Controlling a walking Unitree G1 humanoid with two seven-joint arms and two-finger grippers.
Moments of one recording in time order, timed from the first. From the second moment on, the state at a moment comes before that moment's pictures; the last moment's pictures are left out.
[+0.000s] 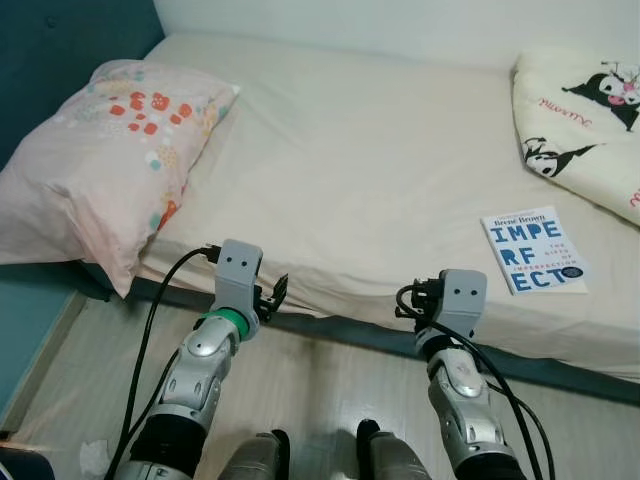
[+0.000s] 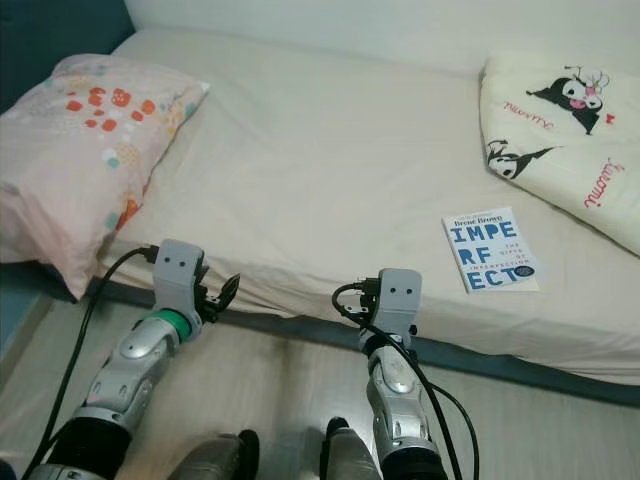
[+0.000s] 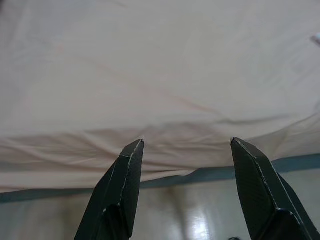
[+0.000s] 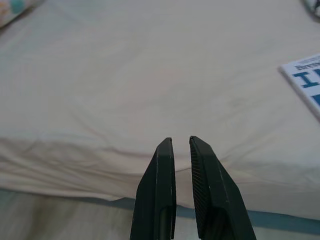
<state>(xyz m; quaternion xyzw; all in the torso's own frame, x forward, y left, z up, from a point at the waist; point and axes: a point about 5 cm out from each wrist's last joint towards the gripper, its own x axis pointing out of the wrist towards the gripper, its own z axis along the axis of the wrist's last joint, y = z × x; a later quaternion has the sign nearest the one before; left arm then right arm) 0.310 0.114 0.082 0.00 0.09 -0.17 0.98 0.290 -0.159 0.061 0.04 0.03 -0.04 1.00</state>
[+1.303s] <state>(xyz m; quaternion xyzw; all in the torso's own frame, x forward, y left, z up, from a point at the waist) 0.308 0.104 0.083 -0.01 0.06 -0.20 0.98 0.287 -0.161 0.059 0.04 0.04 -0.04 1.00</state>
